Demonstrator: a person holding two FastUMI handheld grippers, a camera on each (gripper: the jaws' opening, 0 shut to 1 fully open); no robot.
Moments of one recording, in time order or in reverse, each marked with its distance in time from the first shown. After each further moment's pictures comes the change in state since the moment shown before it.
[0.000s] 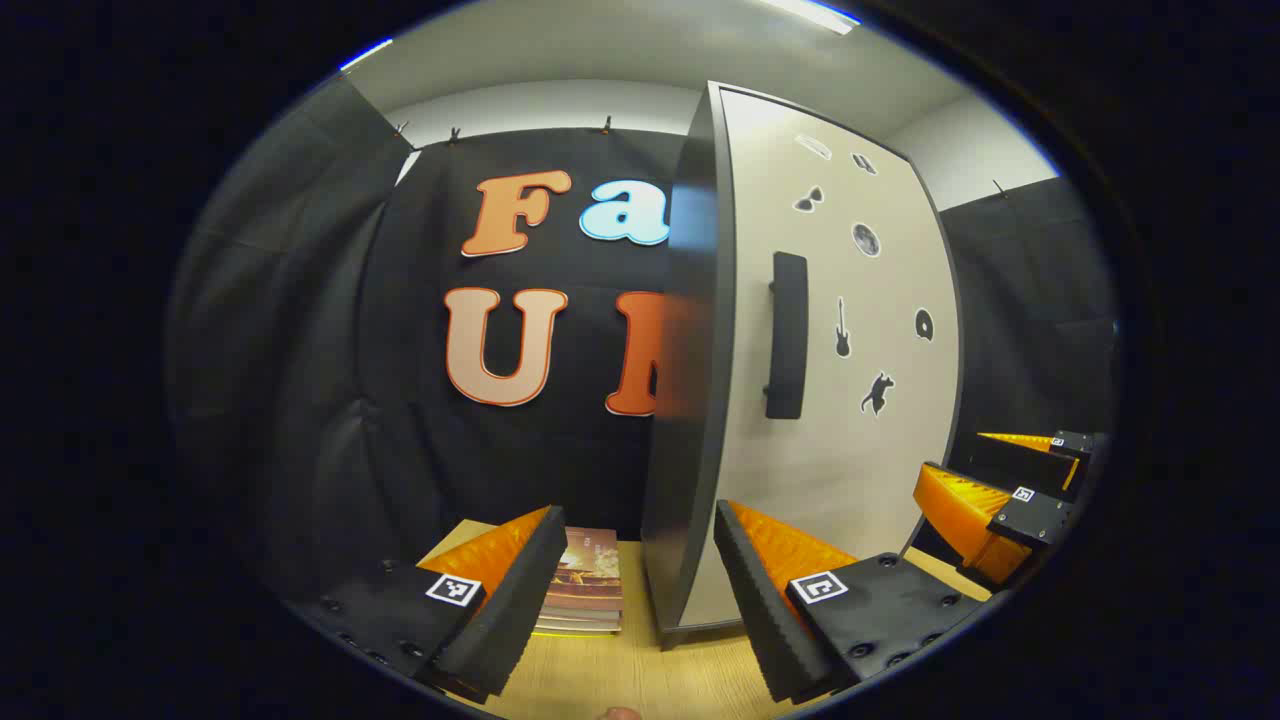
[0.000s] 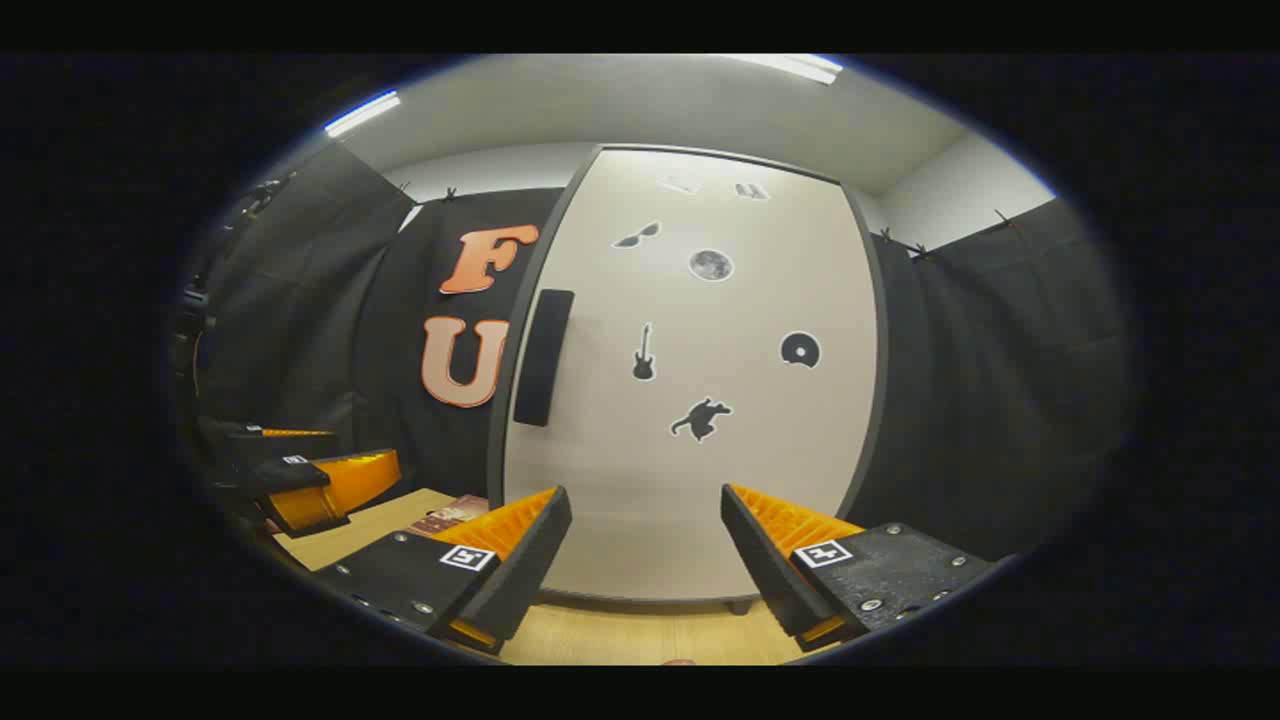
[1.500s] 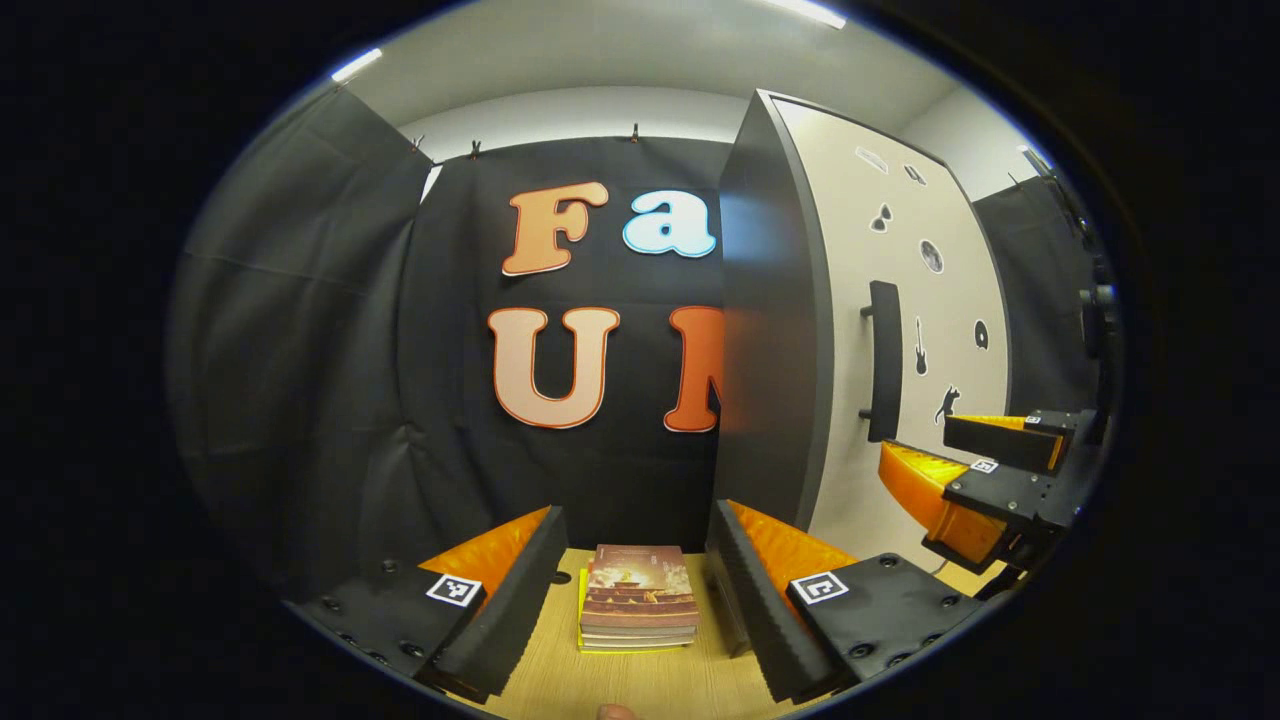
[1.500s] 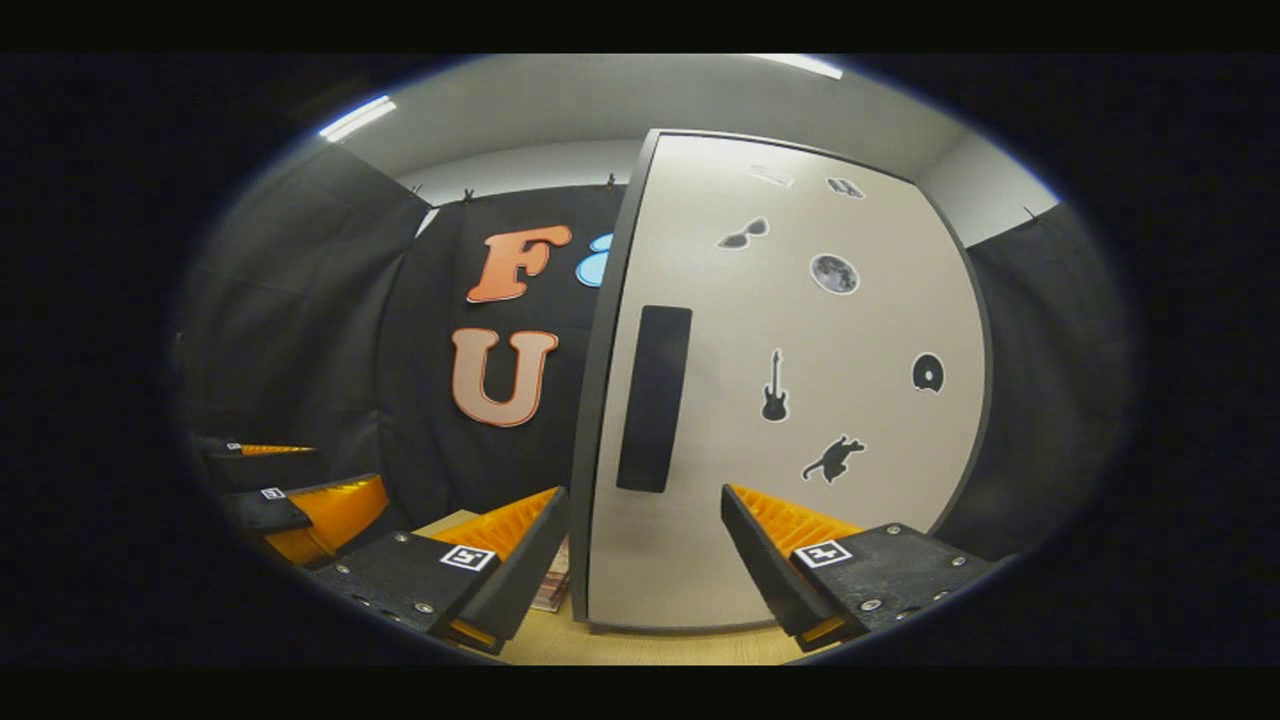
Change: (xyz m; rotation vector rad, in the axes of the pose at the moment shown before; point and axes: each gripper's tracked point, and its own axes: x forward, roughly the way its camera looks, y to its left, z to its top) left arm 0.011 0.073 0.019 0.049 -0.003 0.073; right arm 0.069 0.082 0.037 0.021 -0.015 0.060
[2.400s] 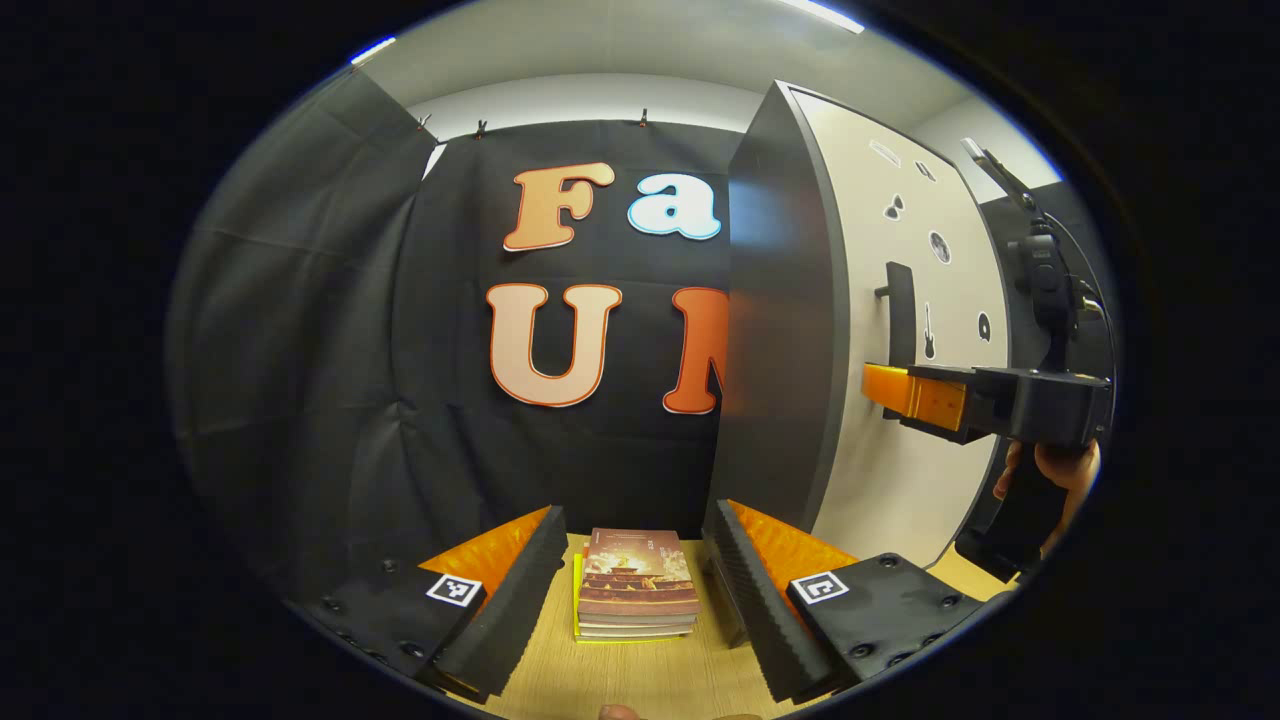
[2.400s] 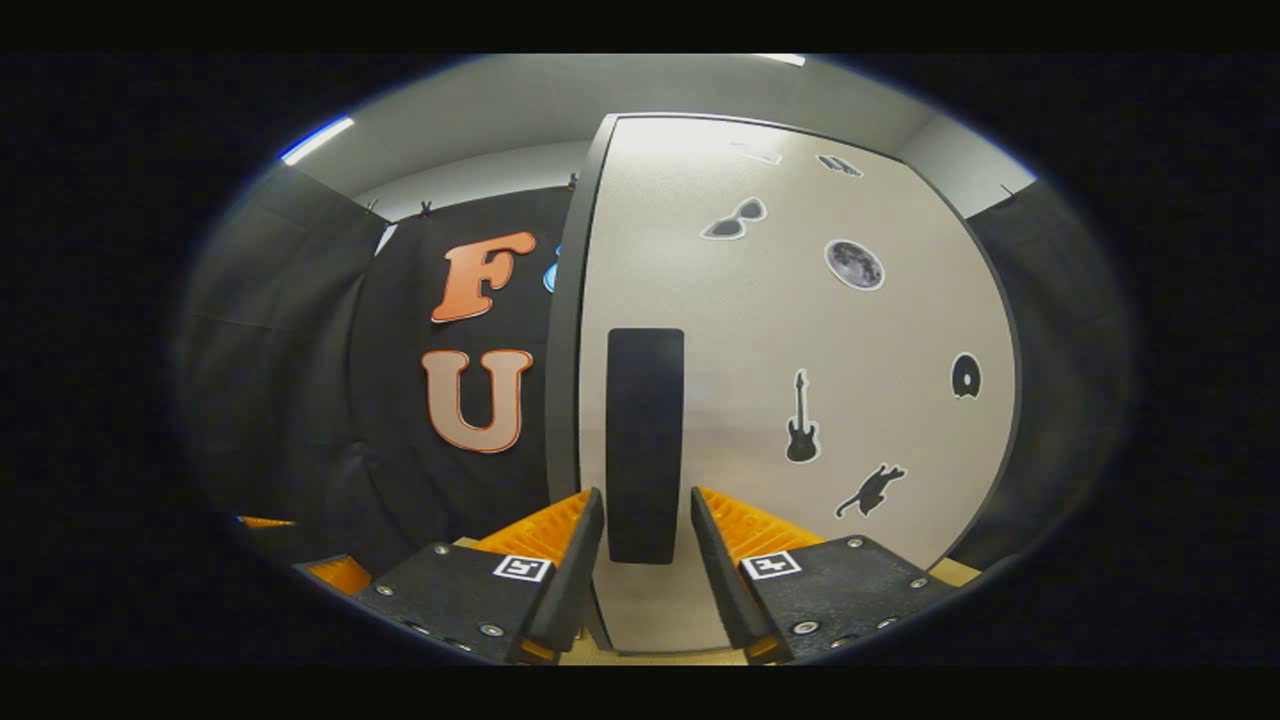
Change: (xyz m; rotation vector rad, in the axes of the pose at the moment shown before) left arm 0.006 0.016 -0.022 -0.039 0.036 -0.033; right arm 0.058 -0.007 0.022 0.090 -0.008 -0.059
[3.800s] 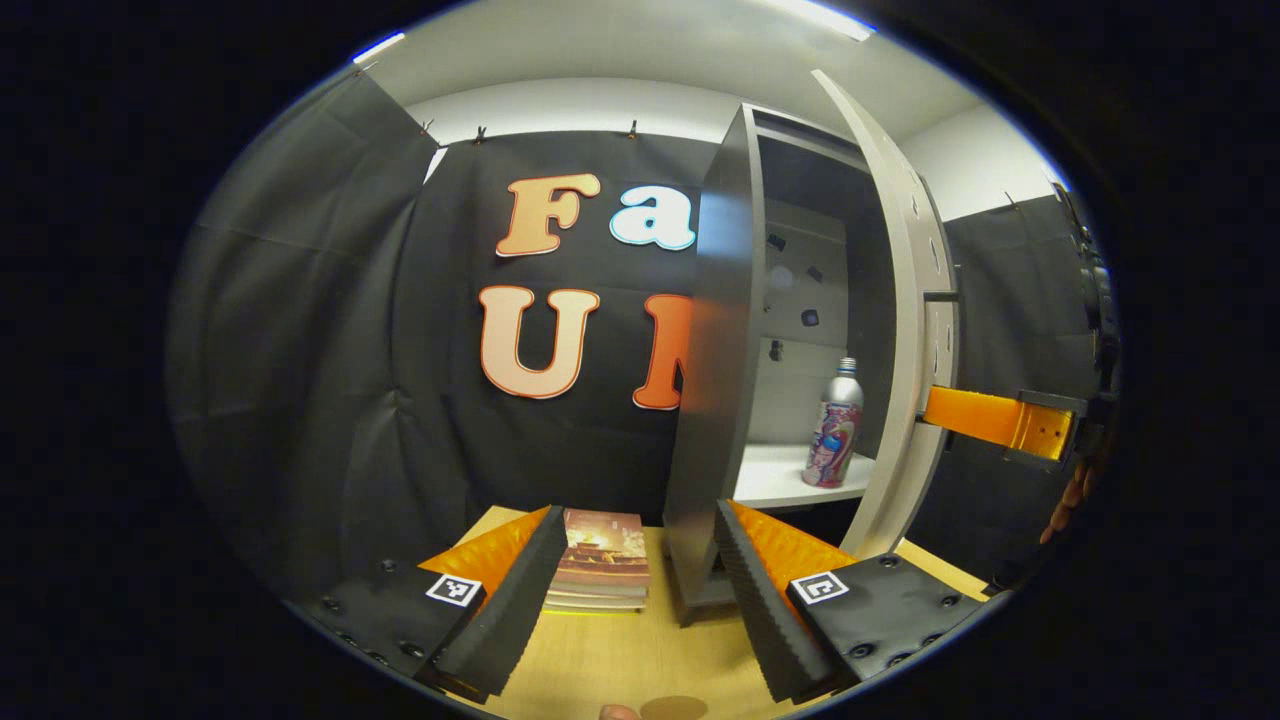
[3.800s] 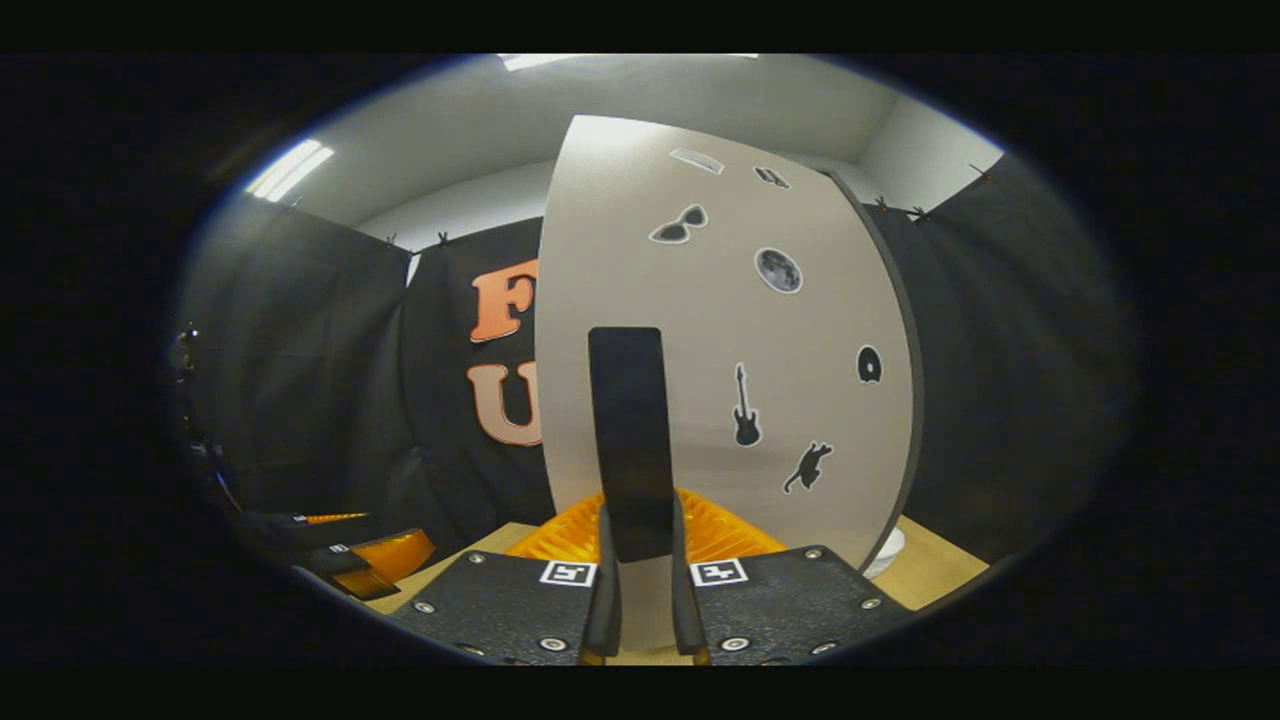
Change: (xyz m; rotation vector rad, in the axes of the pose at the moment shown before) left arm -0.086 -0.068 -0.006 -0.035 -0.002 -0.005; right arm -0.095 -0.030 0.011 0.092 0.001 0.140
